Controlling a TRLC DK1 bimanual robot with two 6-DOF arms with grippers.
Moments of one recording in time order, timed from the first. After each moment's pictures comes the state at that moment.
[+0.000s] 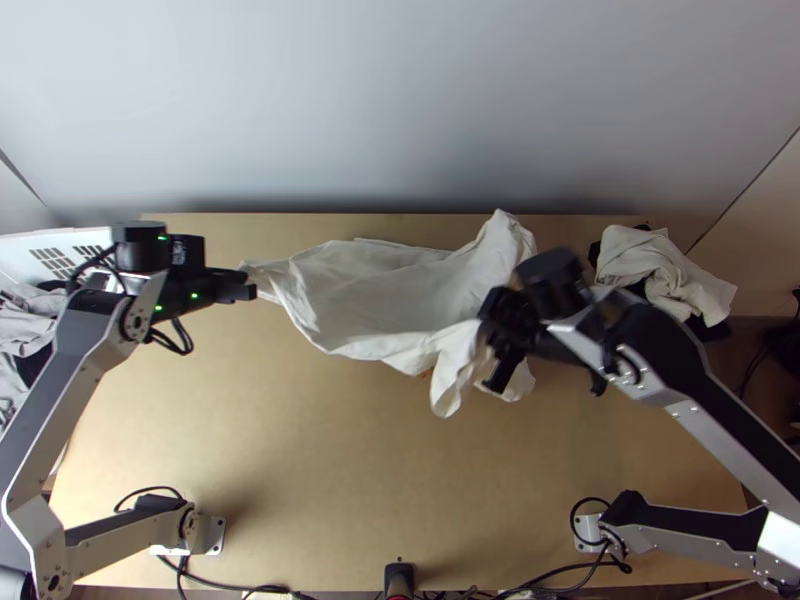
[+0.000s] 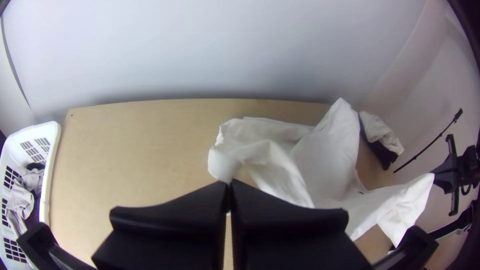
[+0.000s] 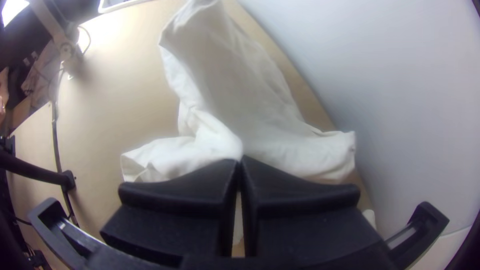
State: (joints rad) left arm -0.09 1.27 1.25 -0.65 0.22 -0.09; right arm 0.74 1.31 1.48 -0.99 0.03 -0.40
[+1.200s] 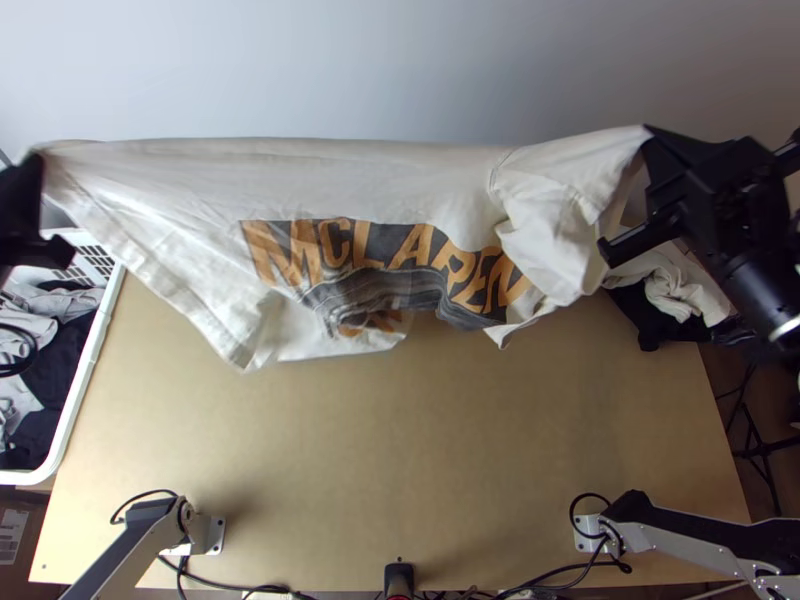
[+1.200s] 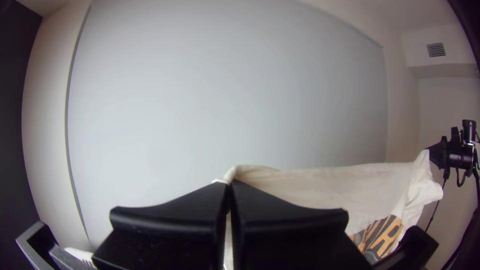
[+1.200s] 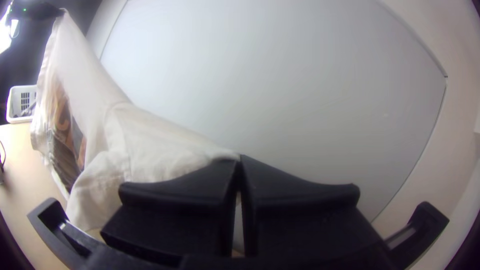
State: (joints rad) left arm 0.20 0.96 1.70 -0.56 0.29 -0.07; right arm 0.59 1.26 2.03 -0.76 0.33 -0.52
